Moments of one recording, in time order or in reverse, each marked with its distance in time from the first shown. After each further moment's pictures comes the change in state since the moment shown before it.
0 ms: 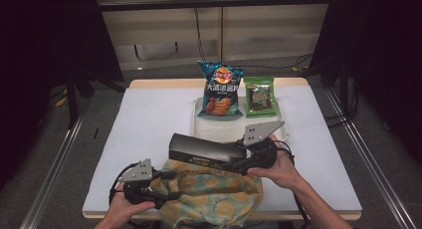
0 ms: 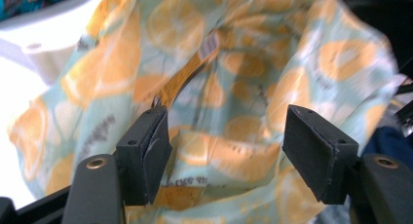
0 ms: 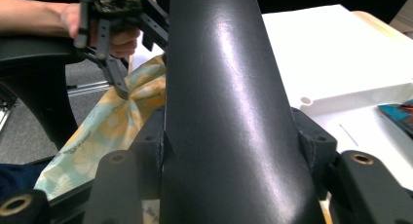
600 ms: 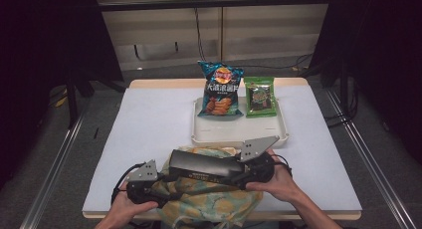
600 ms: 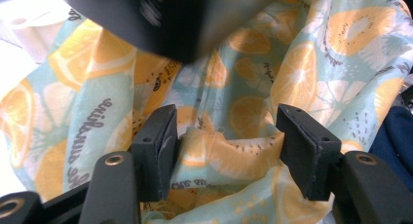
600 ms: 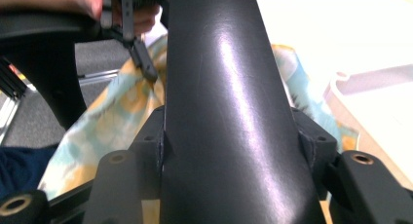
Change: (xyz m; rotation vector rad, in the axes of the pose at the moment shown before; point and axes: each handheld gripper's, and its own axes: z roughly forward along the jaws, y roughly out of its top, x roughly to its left) left arm 0.004 -0.005 0.012 0.113 -0.009 -0.008; right arm 0.019 -0.024 0.016 0.029 0.026 0.013
